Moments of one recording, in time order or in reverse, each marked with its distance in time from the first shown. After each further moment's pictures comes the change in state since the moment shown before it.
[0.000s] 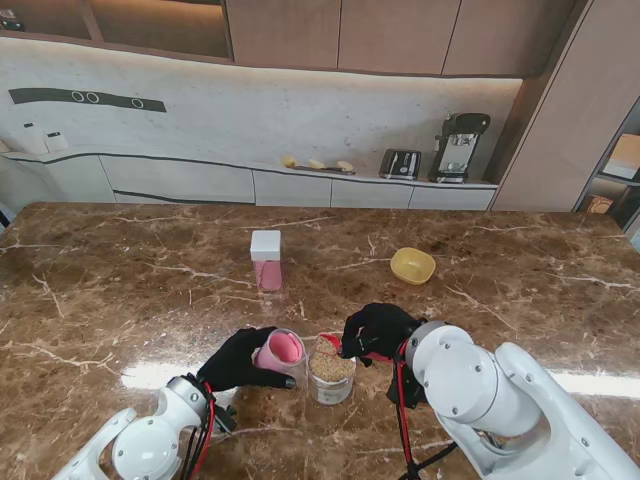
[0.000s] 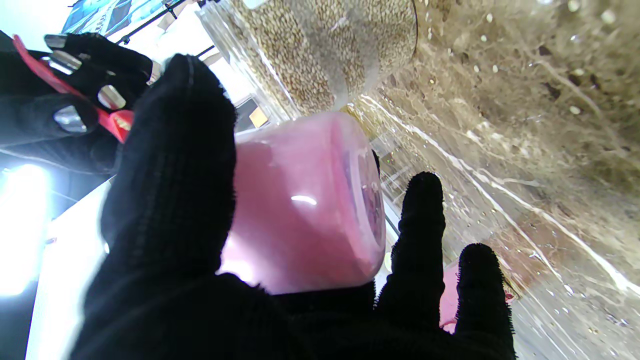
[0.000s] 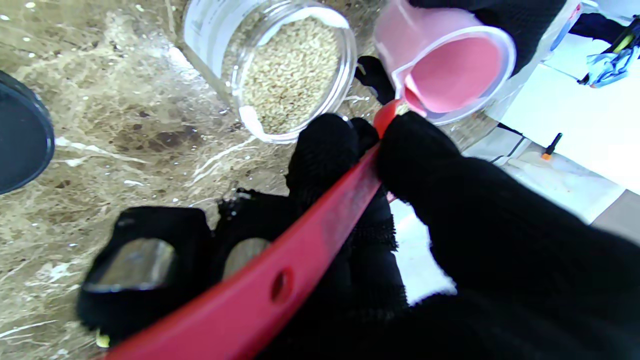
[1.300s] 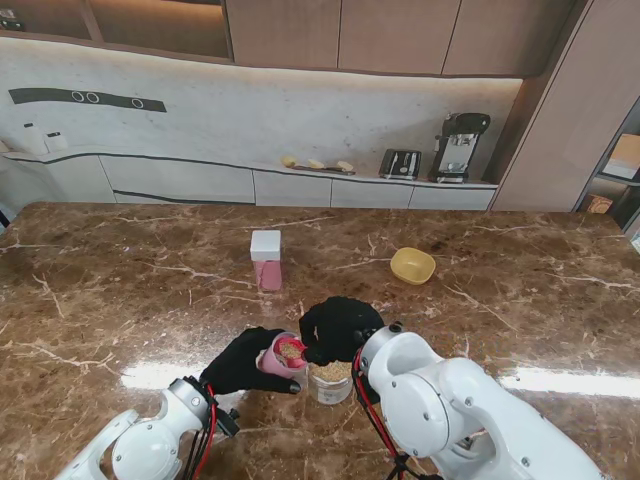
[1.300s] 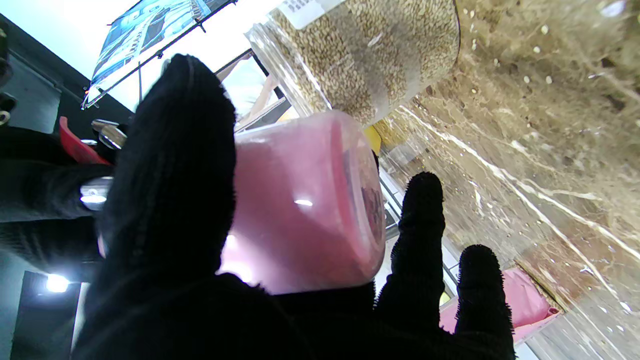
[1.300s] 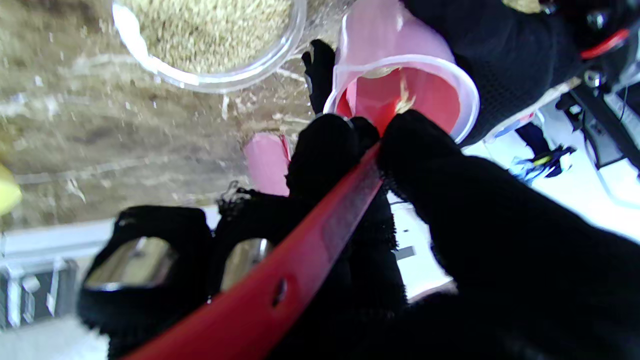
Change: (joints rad) left arm 0.006 0.004 0.007 -0.010 0.008 -0.073 -0.003; right arm 0.094 -0.018 -0.205 0.038 -0.372 -0.294 -0.043; left_hand 0.000 0.000 0.000 0.000 0.000 0.000 0.000 0.000 0.000 -0.003 0.000 -0.010 0.000 0.000 -0.001 -0.001 0.000 0.000 -0.022 0.000; right_hand 0.000 -0.010 0.005 0.001 0.007 0.000 0.000 0.000 0.002 0.000 0.007 0.000 0.000 0.000 0.002 0.000 0.000 0.001 0.000 -0.011
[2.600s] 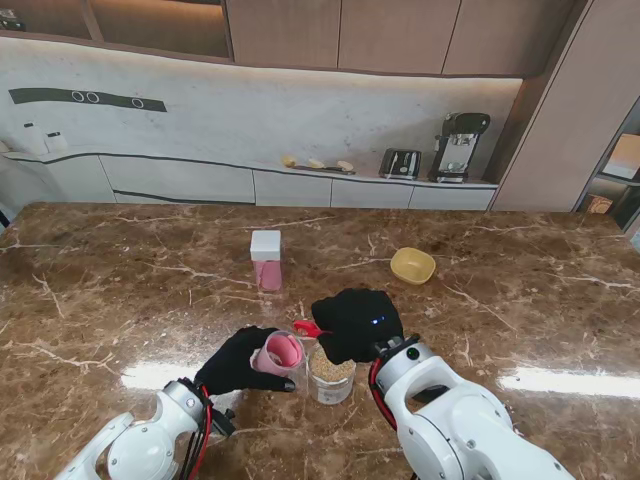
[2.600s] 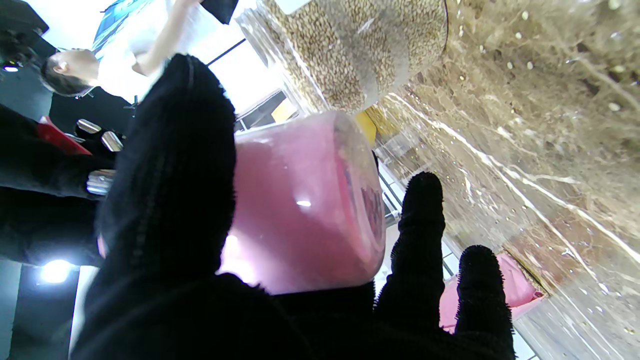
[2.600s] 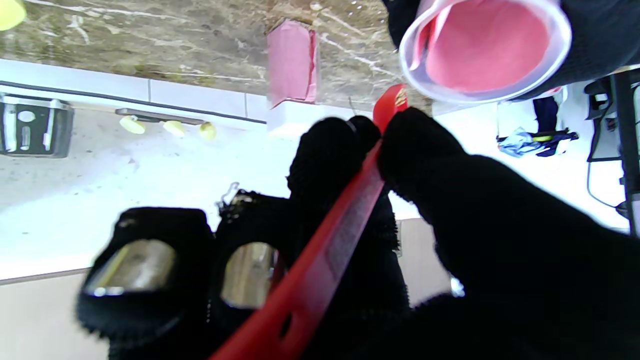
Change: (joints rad) left arm 0.015 -0.003 -0.021 0.005 -0.001 -0.011 0.019; right arm -0.193 -0.038 0.123 0.003 -0.329 -0.248 -0.326; left_hand 0.000 0.000 0.000 0.000 0.000 0.000 0.000 0.000 0.000 -0.002 0.000 -0.001 0.000 0.000 0.000 0.000 0.000 0.000 -0.012 0.005; right_hand -0.015 -0.029 0.042 0.000 0.012 0.000 0.000 0.009 0.008 -0.002 0.029 0.000 0.007 0.000 0.012 0.000 0.009 0.000 0.004 0.000
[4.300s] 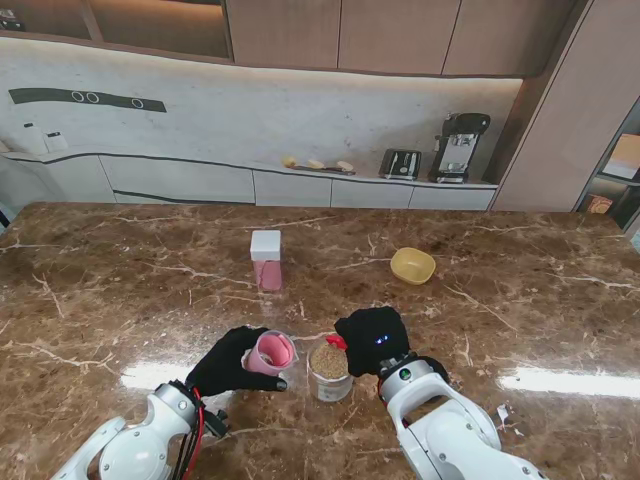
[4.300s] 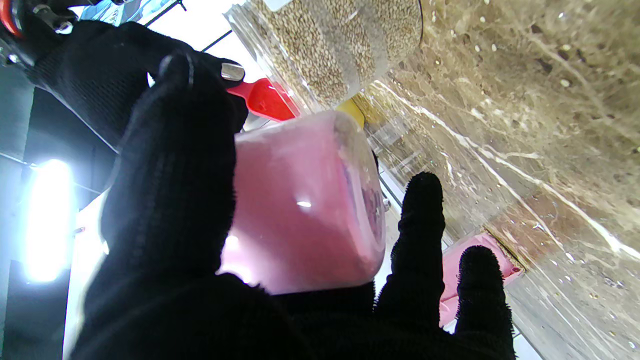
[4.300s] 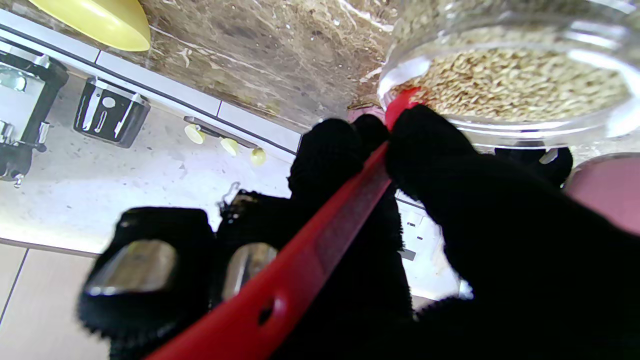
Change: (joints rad) left arm 0.033 -0.001 -0.041 -0.016 0.023 0.007 0.012; right arm 0.033 0.023 -0.063 0.207 -0.290 0.068 -0.085; left_hand 0.000 0.000 0.000 0.000 0.000 0.000 0.000 0.000 0.000 0.000 0.000 0.000 0.000 0.000 0.000 0.000 0.001 0.000 -0.011 0.001; right_hand -0.028 -0.023 0.018 0.000 0.010 -0.040 0.000 0.000 0.000 -0.001 0.012 -0.012 0.000 0.000 0.001 0.000 0.000 -0.001 0.000 0.000
